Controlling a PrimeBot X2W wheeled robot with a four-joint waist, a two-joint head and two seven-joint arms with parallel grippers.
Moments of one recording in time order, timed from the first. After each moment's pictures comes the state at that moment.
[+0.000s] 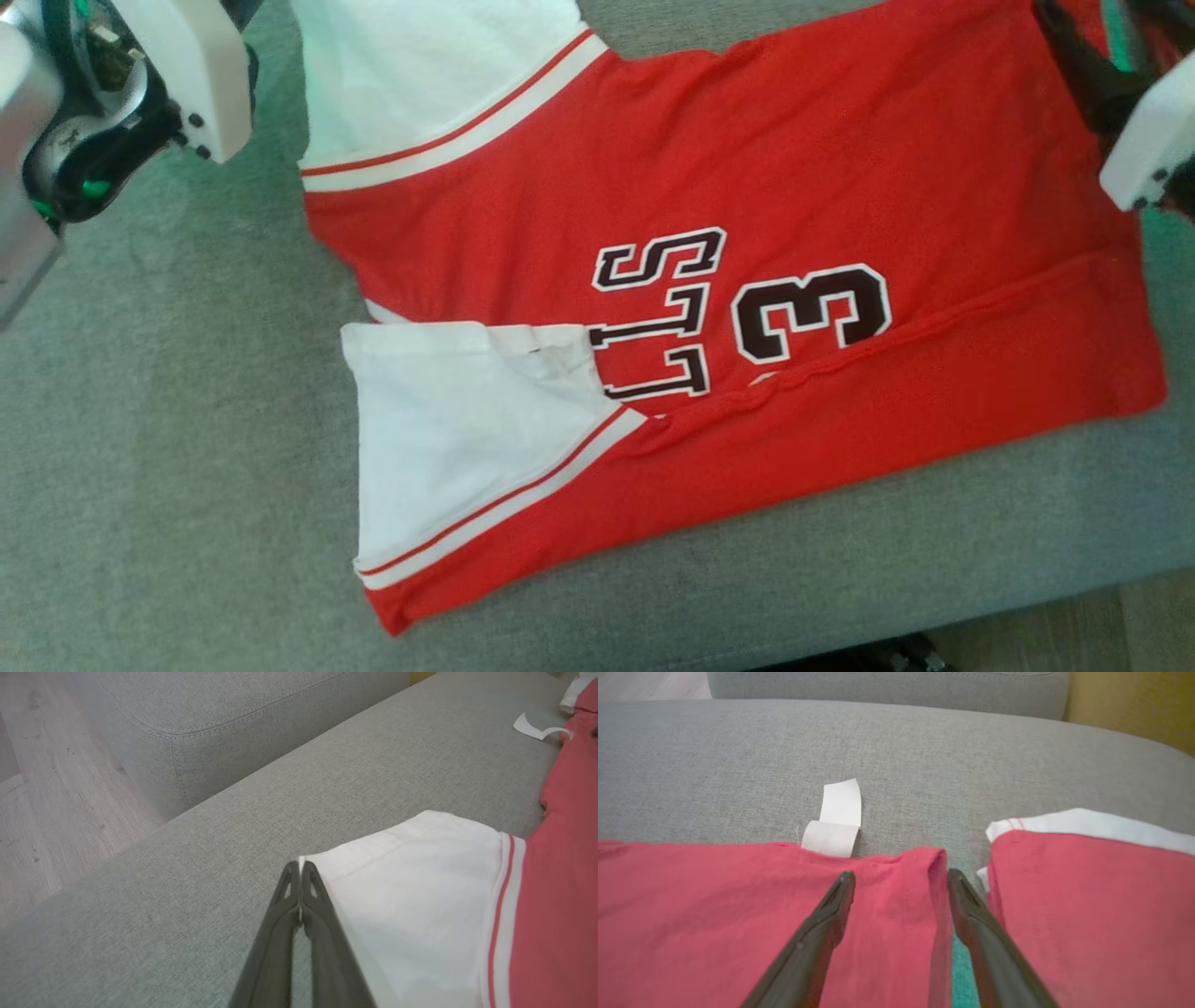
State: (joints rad) left arm -1.34 0.68 -1.20 0.40 -1.09 -0.13 0.31; right arm -0.80 -0.59 0.41 0.39 0.66 0.13 0.37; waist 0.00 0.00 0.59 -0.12
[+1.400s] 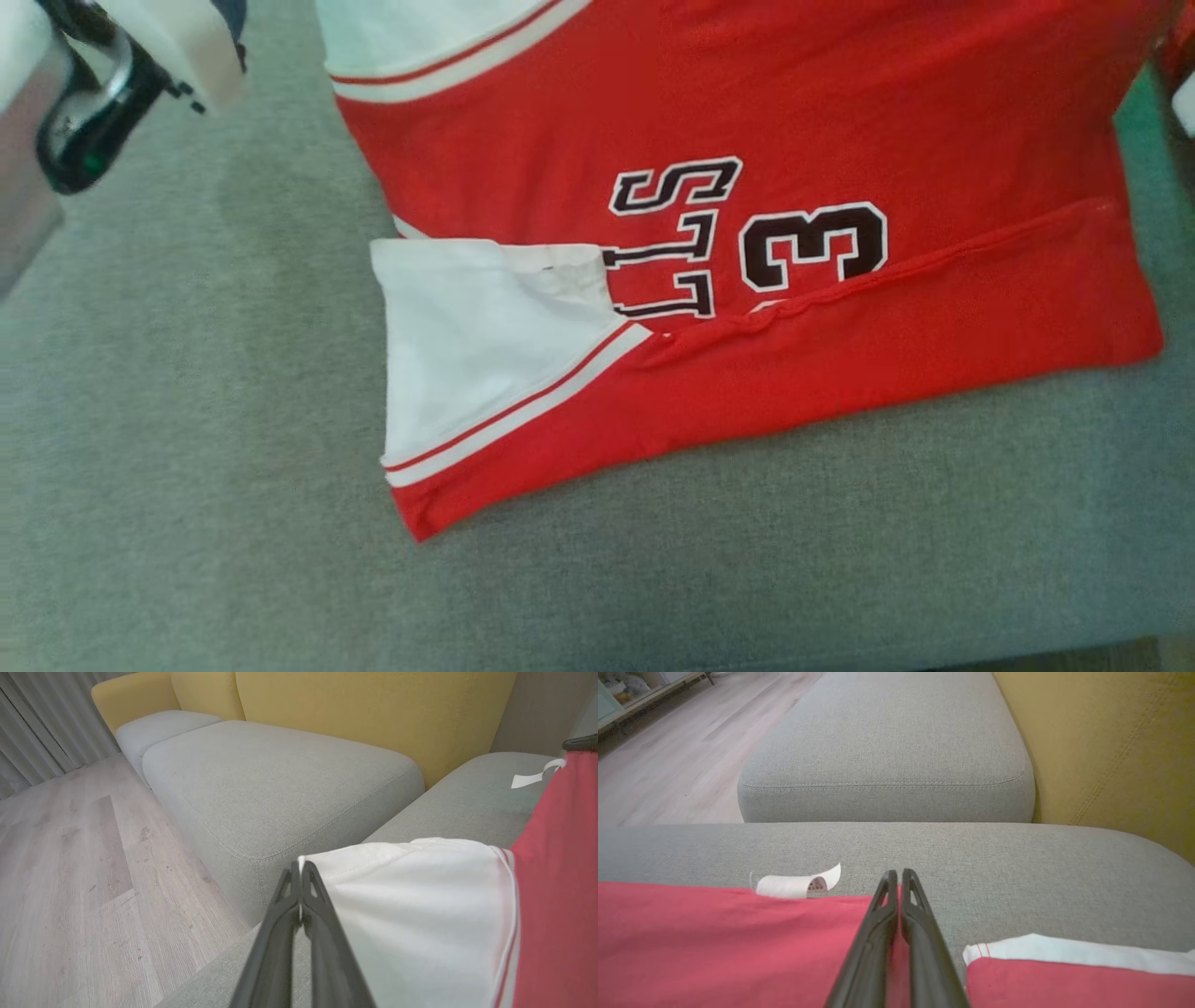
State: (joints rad) left arm -1.44 0.64 -1.32 0.53 -1.01 -0.13 -0.09; right arm -0.98 -0.64 0.56 0.63 0.84 0.13 0.15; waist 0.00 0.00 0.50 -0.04
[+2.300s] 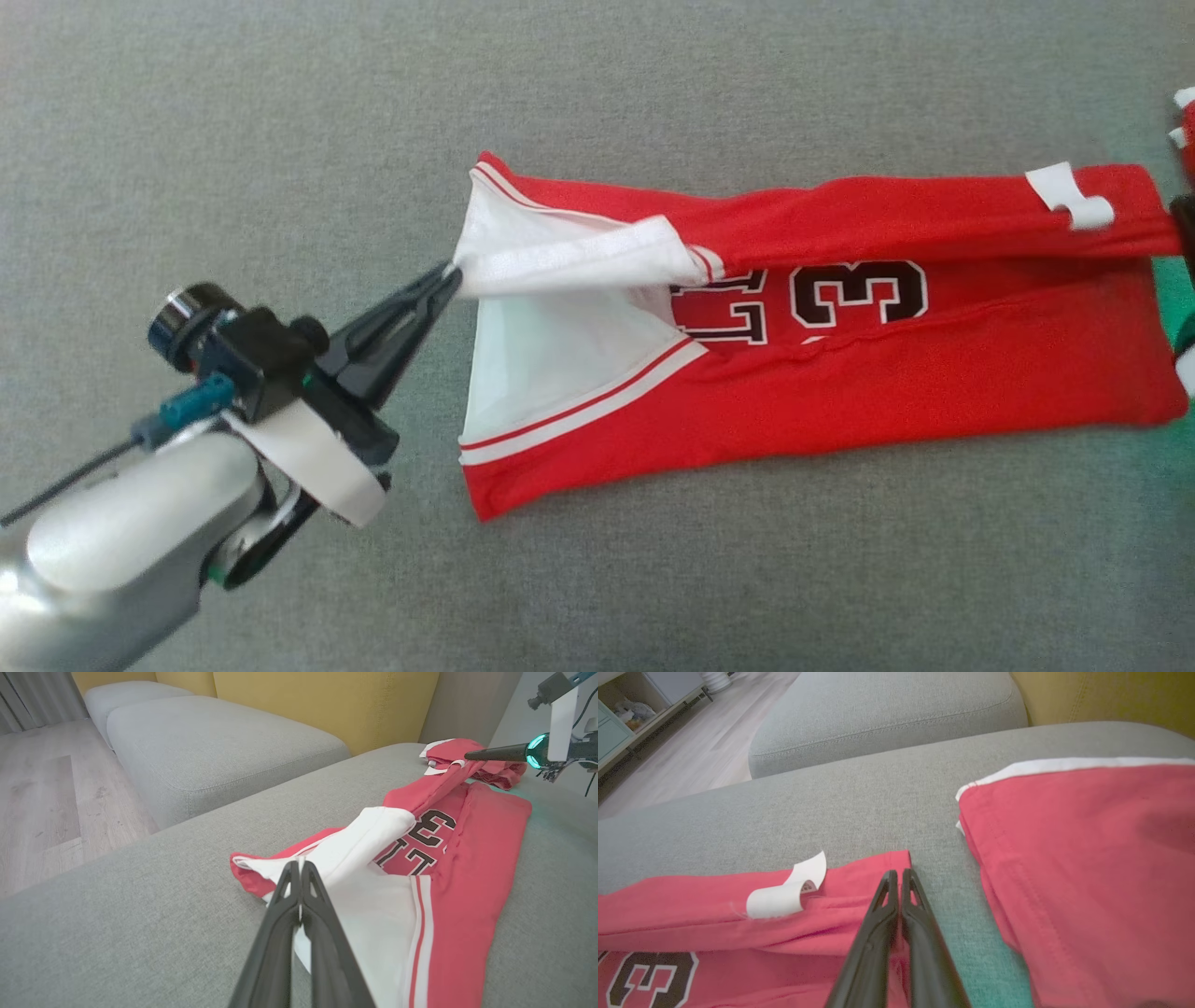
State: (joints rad) left arm -0.84 0.76 -1.31 0.04 -0.90 0.07 -0.25; right arm -0.43 -0.68 0.34 0.50 0.90 0.13 0.03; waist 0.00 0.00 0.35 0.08
